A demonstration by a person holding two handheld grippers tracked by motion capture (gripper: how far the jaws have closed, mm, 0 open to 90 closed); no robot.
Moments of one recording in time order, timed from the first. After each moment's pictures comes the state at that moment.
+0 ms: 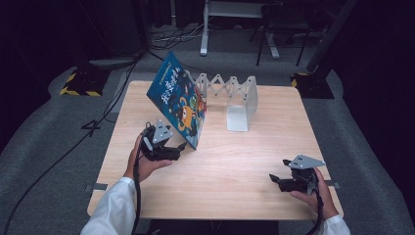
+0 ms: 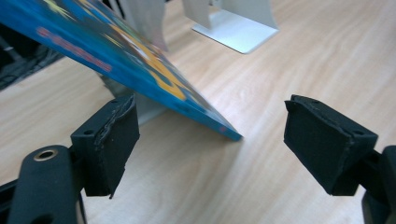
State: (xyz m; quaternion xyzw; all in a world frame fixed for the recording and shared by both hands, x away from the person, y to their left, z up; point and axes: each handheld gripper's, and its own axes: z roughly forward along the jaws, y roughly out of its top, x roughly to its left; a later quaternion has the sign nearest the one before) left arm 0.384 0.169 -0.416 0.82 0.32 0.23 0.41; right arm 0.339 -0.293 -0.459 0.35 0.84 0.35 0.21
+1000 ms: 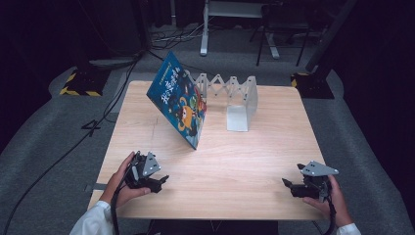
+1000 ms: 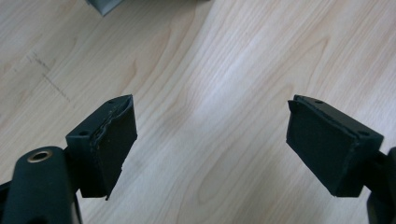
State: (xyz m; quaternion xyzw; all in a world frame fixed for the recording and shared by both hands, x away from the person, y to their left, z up) left arm 0.325 0.210 -0.462 0.89 0.28 0.23 0.29; right arm 0.322 -0.328 -0.465 0.36 0.84 0.32 0.25
